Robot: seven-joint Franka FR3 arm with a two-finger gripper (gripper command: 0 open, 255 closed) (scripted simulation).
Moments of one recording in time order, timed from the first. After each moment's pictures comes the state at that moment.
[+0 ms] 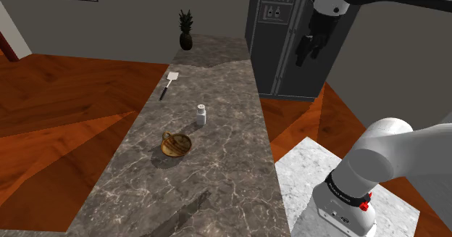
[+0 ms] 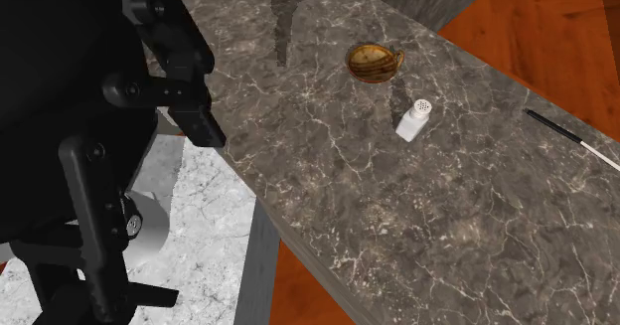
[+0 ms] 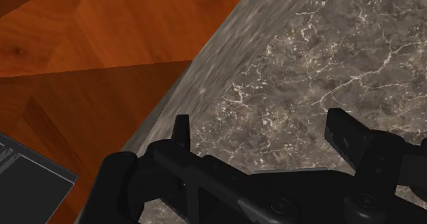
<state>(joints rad) -0.02 -0.82 -0.02 -2.33 -0.10 1.61 -0.03</state>
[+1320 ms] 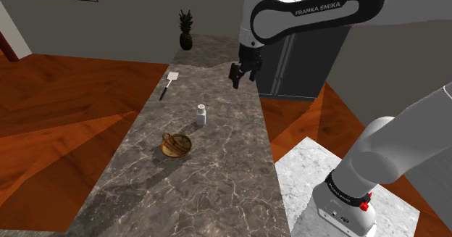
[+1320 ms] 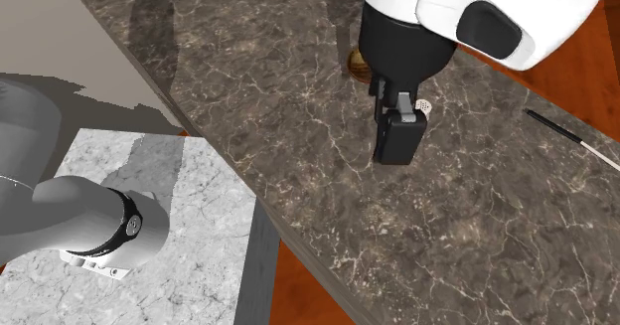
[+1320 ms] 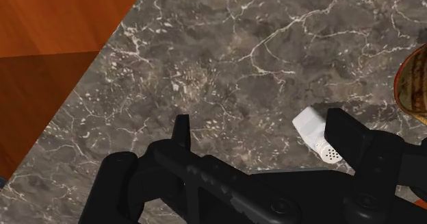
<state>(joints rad) 0.07 -0.31 0.17 -2.23 0.01 1.97 0.19</state>
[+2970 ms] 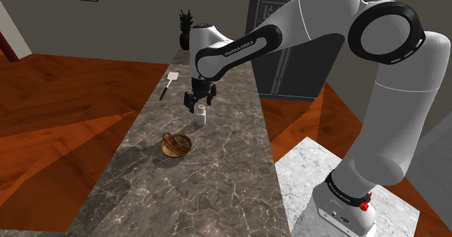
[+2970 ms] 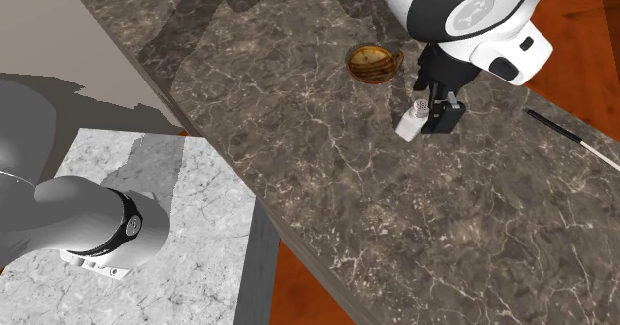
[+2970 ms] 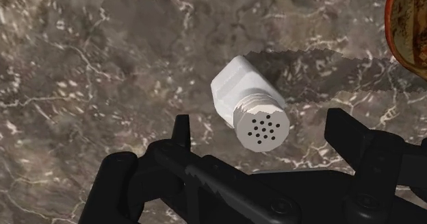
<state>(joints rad) 0.15 0.28 0.25 -1.90 -0.07 2.19 0.36</state>
